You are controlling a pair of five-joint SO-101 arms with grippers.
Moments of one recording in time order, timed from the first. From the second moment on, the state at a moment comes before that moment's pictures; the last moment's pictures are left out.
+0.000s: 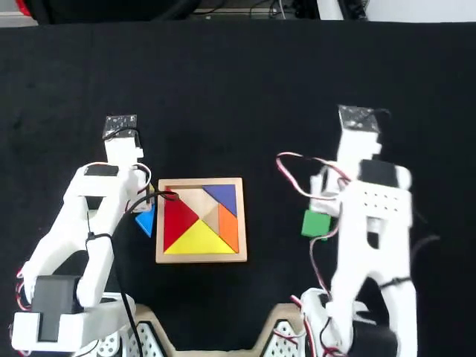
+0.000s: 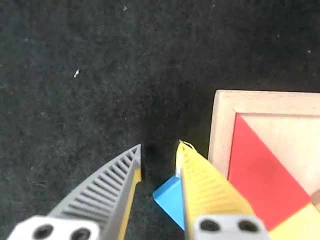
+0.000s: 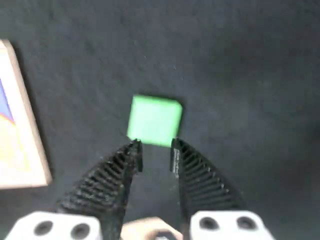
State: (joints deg) left arm -4.3 -10.4 47.7 47.3 3.3; right arm 14.0 -30.7 39.8 80.1 9.6
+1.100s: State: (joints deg) left arm -6.3 -10.4 48.4 47.3 6.1; right arm 7.4 -23.5 56.2 63.3 -0.6
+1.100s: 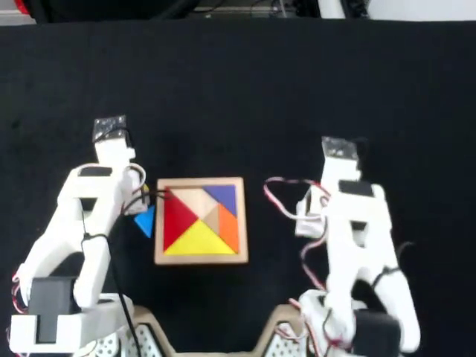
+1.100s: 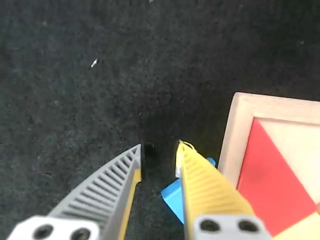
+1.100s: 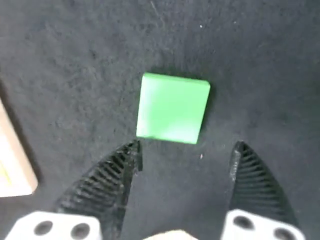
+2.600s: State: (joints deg) left arm -6.6 -10.4 48.4 45.7 6.1; right arm -2.8 -14.2 48.7 56.1 -1.2
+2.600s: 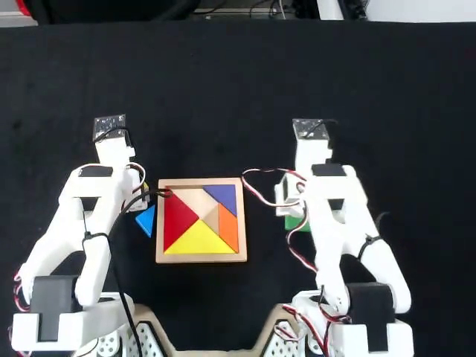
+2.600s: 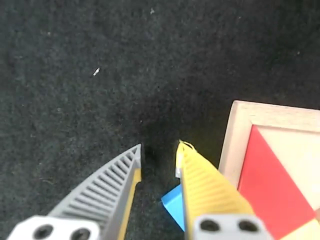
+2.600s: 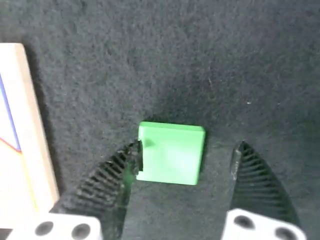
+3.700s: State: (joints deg) left arm -6.6 -10.4 48.4 45.7 6.1; right arm -1.7 3.8 38.1 58.6 -1.9
